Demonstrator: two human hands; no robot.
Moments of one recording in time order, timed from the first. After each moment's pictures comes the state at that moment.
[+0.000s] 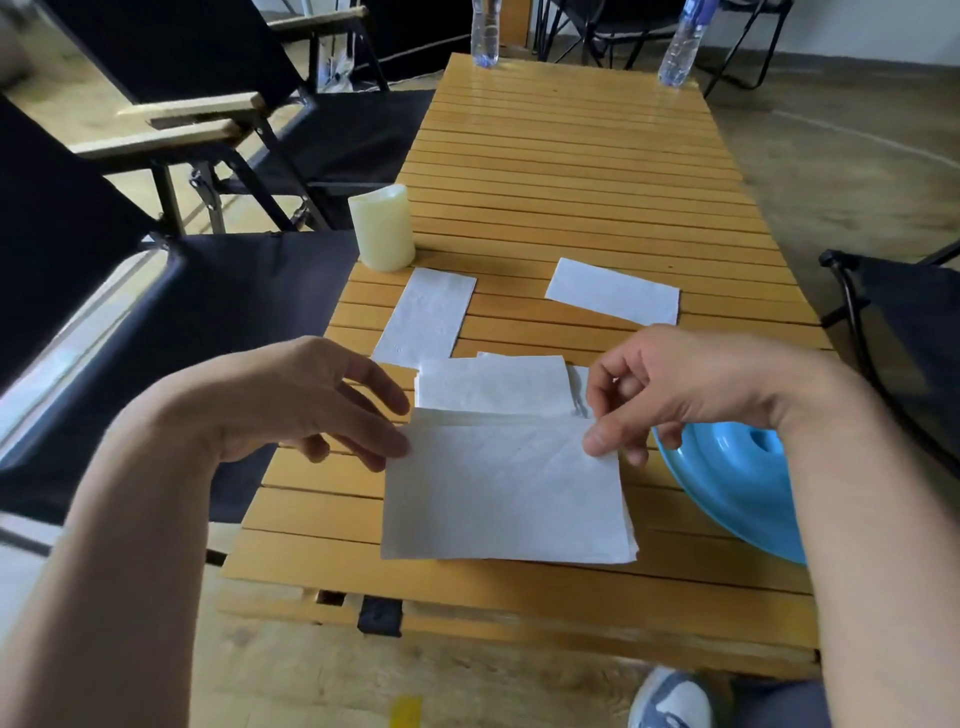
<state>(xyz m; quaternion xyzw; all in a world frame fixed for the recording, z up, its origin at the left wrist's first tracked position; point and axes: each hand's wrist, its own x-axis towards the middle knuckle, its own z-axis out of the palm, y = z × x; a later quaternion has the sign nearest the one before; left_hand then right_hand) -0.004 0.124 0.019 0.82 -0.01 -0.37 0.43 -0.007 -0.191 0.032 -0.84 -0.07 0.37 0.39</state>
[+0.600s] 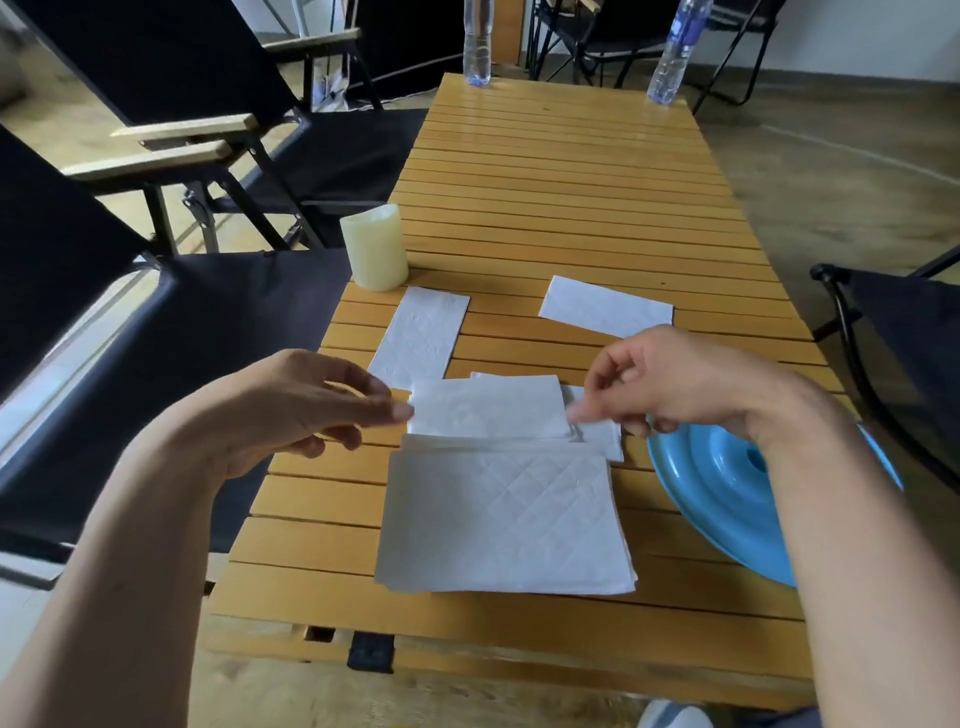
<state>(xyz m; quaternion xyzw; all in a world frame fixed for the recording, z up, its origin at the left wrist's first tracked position) 0.015 0.127 -0.001 0.83 0.03 -0.28 0.48 0.014 -0.201 0.009 -0.87 0.00 0.26 0.41</state>
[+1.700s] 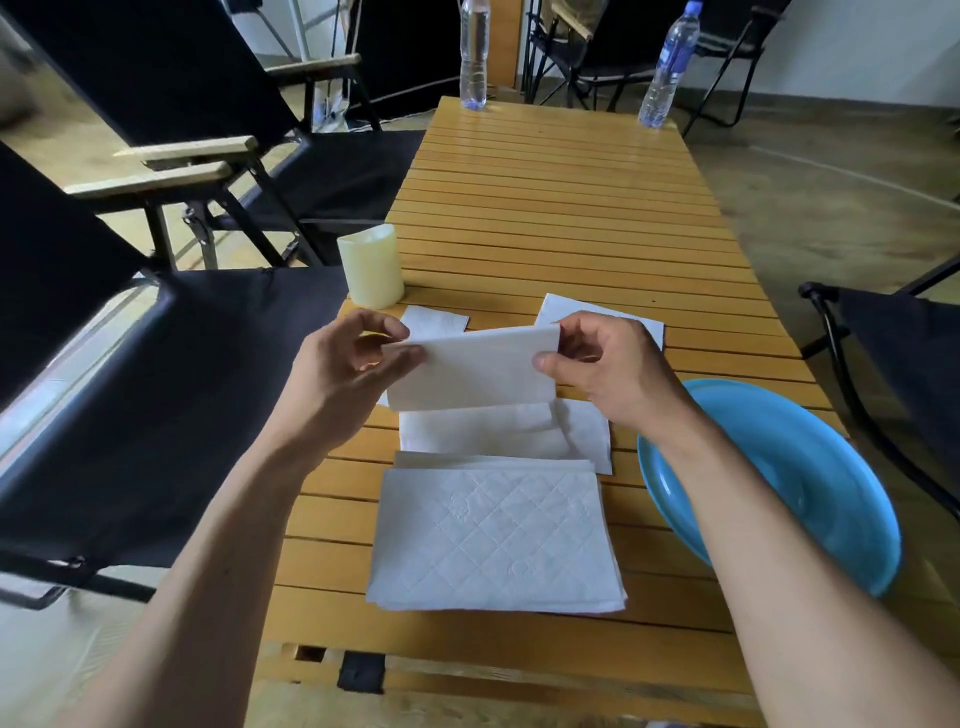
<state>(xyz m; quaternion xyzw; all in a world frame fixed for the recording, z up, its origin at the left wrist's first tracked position) 0.034 0.088 -0.032 0.81 -0.04 0.04 0.58 0.040 -0.176 -0.030 -0.85 -0.05 -0.02 0.53</state>
